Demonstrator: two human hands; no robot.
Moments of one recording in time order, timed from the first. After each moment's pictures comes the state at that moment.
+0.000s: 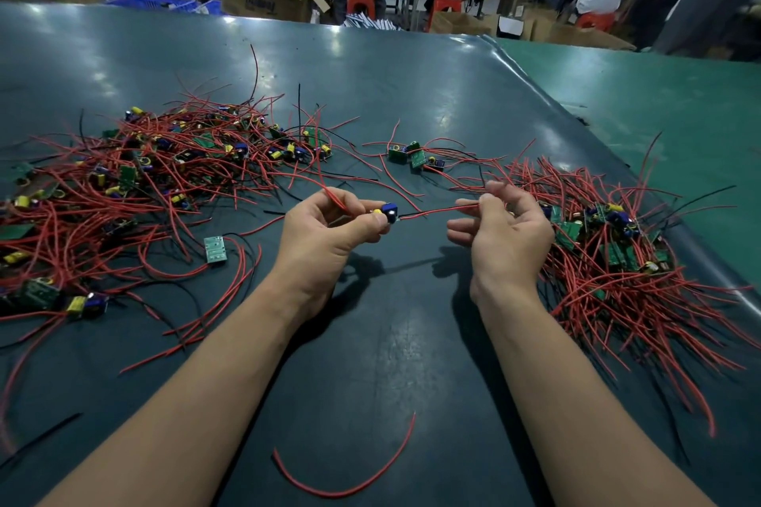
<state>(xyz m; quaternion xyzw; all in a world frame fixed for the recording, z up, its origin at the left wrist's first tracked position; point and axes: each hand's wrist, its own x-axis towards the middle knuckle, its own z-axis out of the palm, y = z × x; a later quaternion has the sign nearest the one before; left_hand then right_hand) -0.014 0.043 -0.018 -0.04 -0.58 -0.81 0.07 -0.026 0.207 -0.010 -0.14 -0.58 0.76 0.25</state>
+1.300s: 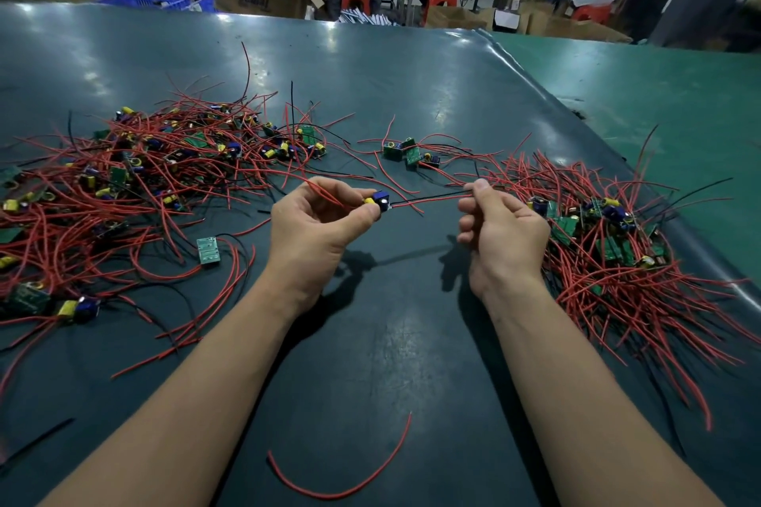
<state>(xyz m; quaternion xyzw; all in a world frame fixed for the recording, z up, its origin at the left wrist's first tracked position) -0.011 0.045 -0.008 -0.04 -0.61 -0.78 0.13 -0.028 0.214 -0.002 -0.16 -0.54 0.81 0.18</state>
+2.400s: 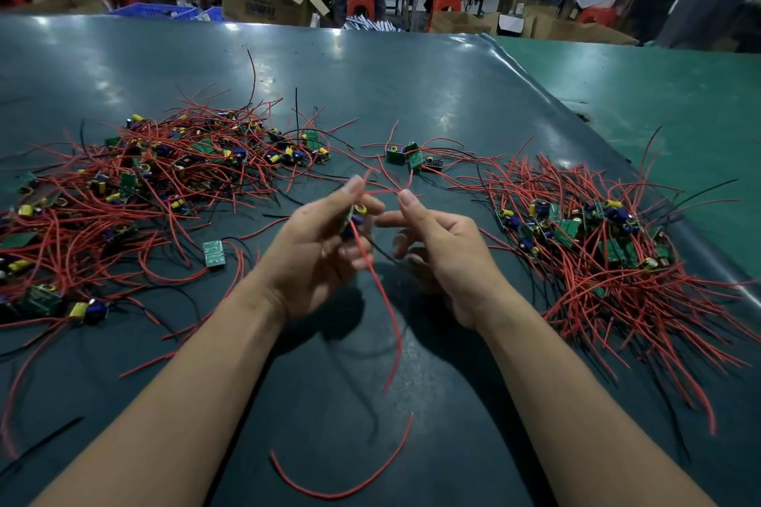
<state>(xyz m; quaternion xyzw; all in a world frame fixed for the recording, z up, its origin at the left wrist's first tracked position) 0.001 0.036 0.008 -0.06 -0.49 -0.86 -0.13 -0.004 0.188 -0.001 0.01 -0.67 0.74 -0.06</state>
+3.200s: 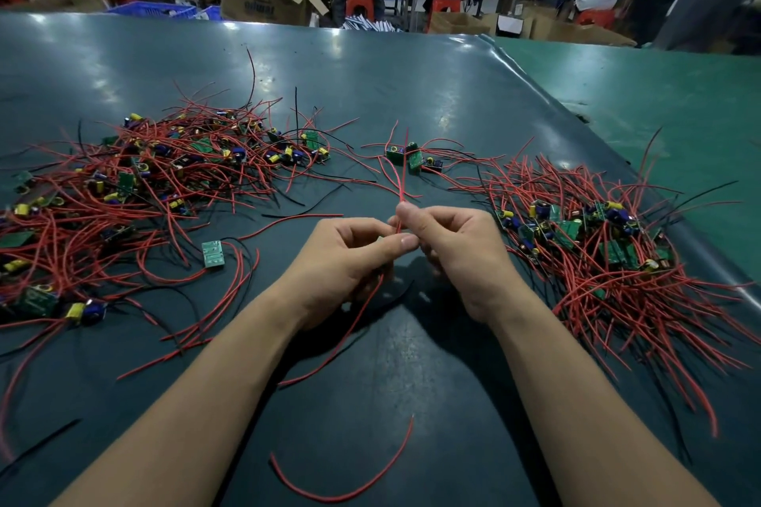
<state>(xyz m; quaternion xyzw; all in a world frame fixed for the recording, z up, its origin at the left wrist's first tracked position) 0.003 0.047 -0.009 -0.10 -0.68 -0.73 -0.09 -0.009 0.200 -0.003 0.06 -0.72 0.70 0.01</state>
